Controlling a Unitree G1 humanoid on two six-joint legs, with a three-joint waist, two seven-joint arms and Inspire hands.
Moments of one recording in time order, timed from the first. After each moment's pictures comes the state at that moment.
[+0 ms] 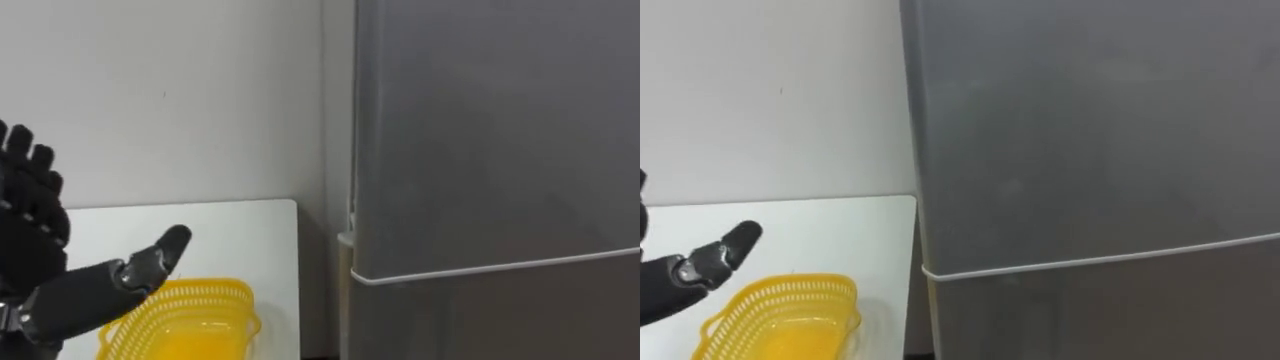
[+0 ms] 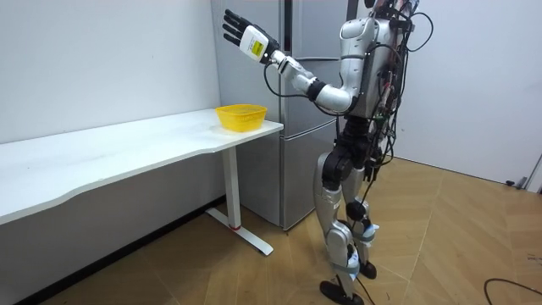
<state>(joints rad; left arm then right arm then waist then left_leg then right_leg) 0.13 0.23 0.17 -0.51 -0.30 -0.11 0.10 0.16 -0.22 -0.10 1.26 -0.33 0.04 0.13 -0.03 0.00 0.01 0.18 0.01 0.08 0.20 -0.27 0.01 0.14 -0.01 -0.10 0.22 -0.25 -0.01</state>
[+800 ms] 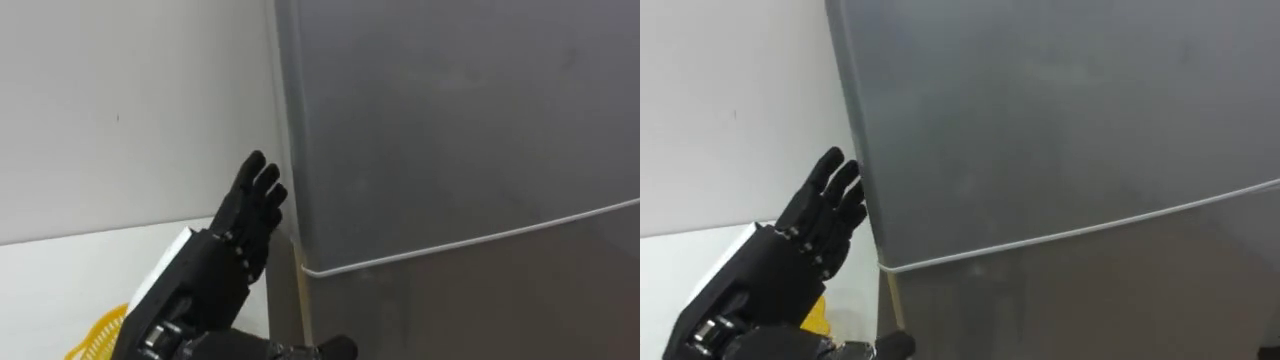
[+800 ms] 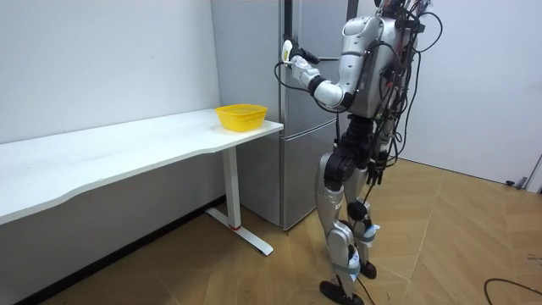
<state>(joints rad) 0.11 0.27 -0.02 -0.51 -0.40 0.03 -0.36 0.11 -0.24 -0.05 1.29 -0.35 0.07 0.16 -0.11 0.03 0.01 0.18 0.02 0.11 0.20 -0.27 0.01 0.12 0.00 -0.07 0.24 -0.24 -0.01</state>
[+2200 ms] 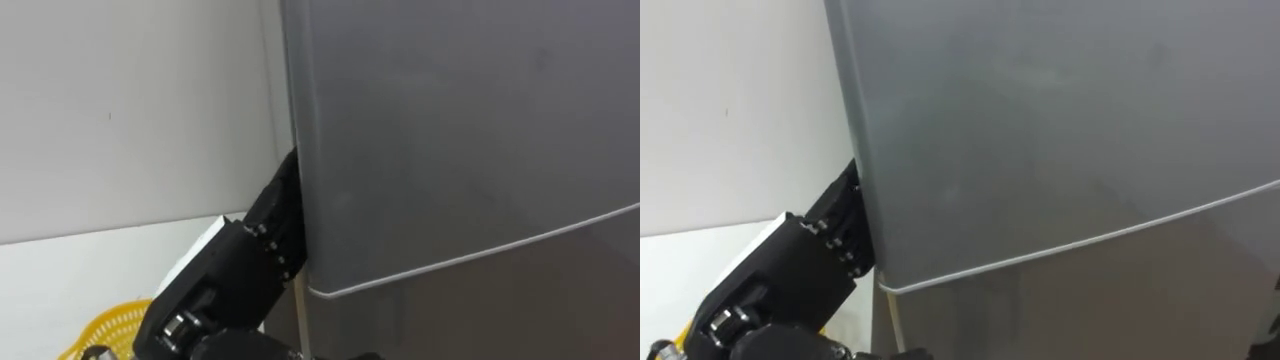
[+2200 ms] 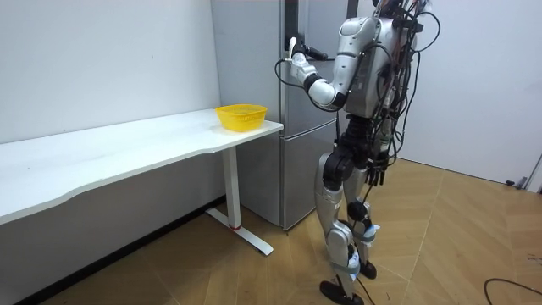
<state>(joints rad) 0.03 0.29 -0.03 -0.52 -0.55 0.09 -0.47 0.11 -0.24 -0.02 1.29 -0.34 0.09 0.16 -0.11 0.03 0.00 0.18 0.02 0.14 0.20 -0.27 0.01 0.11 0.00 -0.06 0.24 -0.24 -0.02</state>
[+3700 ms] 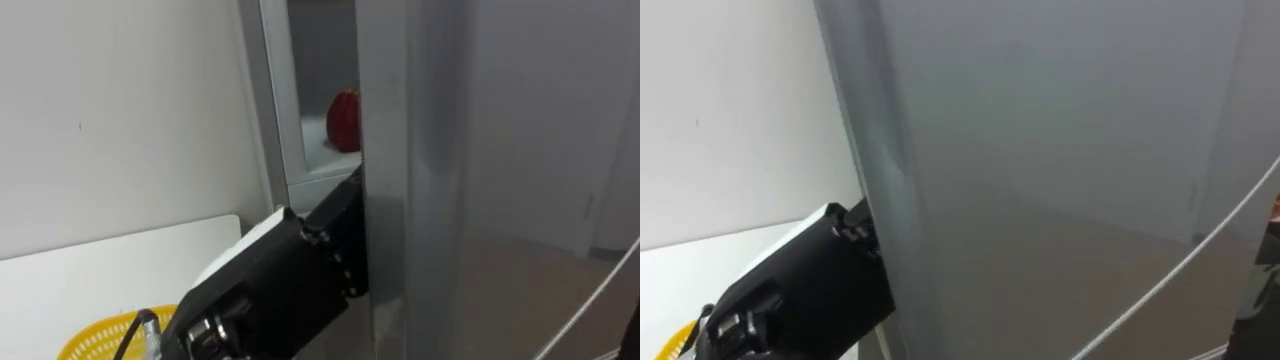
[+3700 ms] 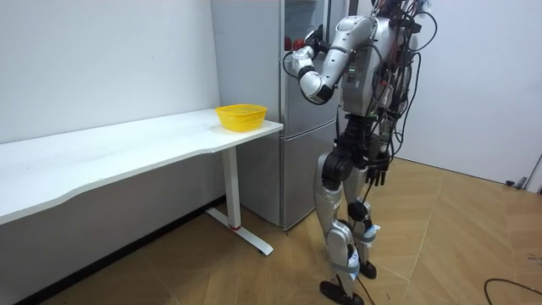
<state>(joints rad) -0.08 0.38 -0.10 -0.52 -0.72 0.08 -0.67 0.10 -0.29 -0.02 1.27 -0.35 0.09 0.15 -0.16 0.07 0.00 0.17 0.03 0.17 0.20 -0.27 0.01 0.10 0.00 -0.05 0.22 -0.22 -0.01</state>
